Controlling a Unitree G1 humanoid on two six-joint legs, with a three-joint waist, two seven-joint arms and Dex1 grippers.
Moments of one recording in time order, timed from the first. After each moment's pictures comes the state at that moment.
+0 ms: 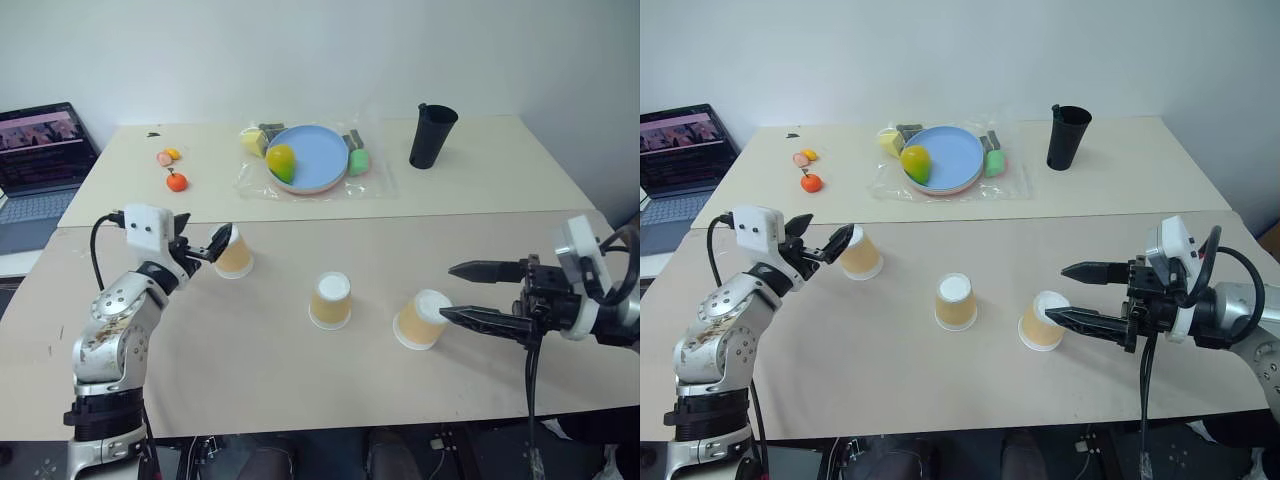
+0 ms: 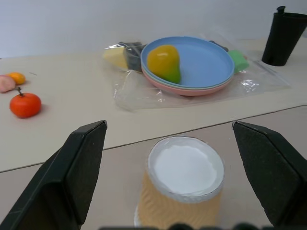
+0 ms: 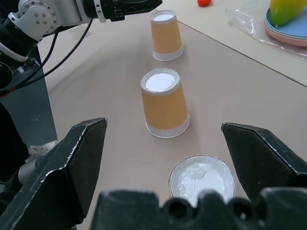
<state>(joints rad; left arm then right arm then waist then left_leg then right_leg) -0.31 0.44 0.27 -0.20 -0.40 0.50 -0.41 -0.09 -1.00 -0.39 -0.44 0.92 0.73 1.06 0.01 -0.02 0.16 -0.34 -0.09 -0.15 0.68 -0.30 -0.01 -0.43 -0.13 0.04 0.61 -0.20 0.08</state>
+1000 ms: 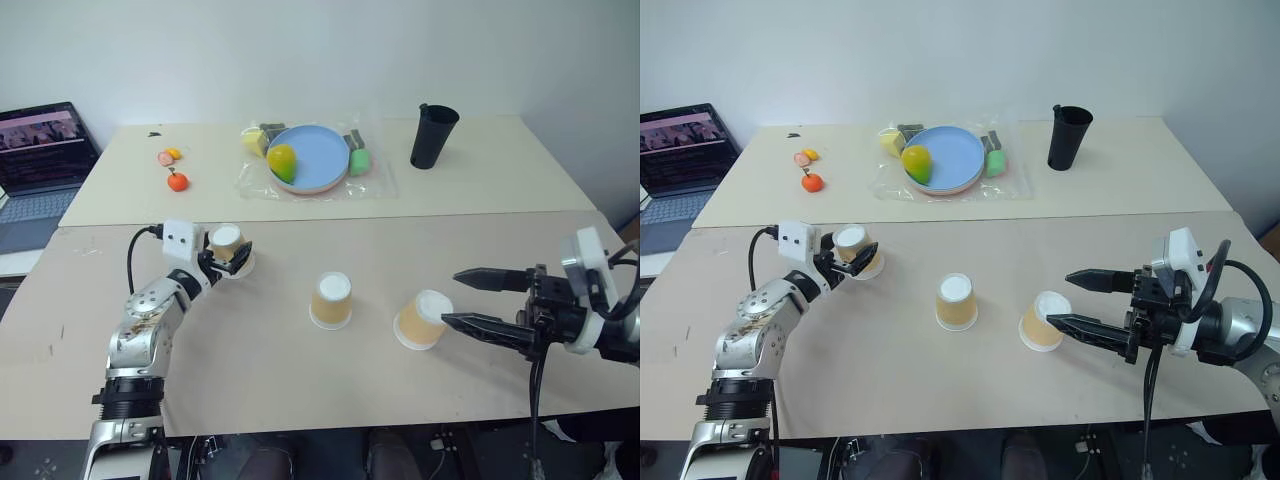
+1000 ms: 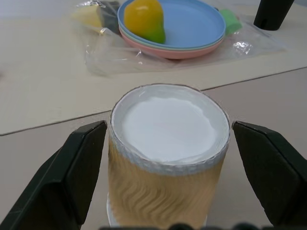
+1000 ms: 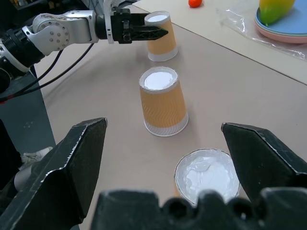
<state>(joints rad) -0.37 0.41 0.17 0.07 -0.32 0.37 -0.46 0.01 -0.98 -0.45 -0.50 0.96 0.73 1.00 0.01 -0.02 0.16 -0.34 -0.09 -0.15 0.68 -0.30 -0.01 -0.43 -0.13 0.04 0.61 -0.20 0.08</state>
